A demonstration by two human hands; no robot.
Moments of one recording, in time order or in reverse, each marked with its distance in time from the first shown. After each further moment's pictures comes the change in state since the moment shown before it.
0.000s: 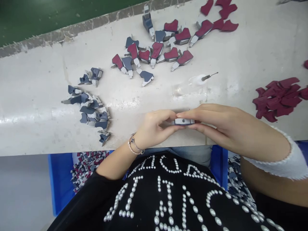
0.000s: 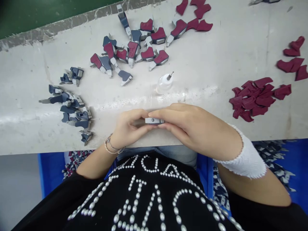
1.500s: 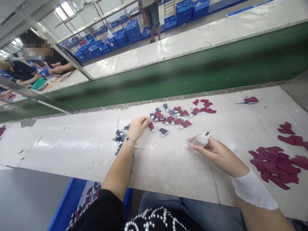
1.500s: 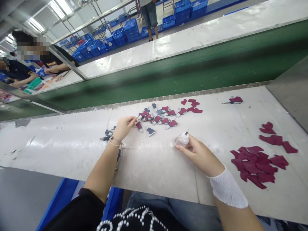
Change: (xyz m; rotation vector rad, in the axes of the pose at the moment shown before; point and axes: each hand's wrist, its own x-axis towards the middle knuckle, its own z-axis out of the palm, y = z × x) left_hand 0.074 -0.027 -0.152 0.839 0.197 -0.338; right_hand 0.028 0.046 -0.003 0.331 0.300 0.360
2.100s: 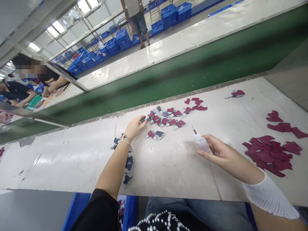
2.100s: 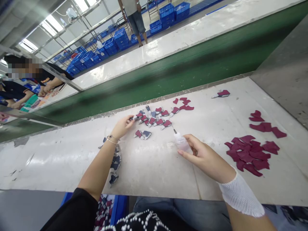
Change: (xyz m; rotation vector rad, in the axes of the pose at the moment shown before) left_hand 0.037 -0.007 -0.003 0.056 -0.127 0.106; right_hand -0.028 0.000 -0.012 0.056 0.041 0.011
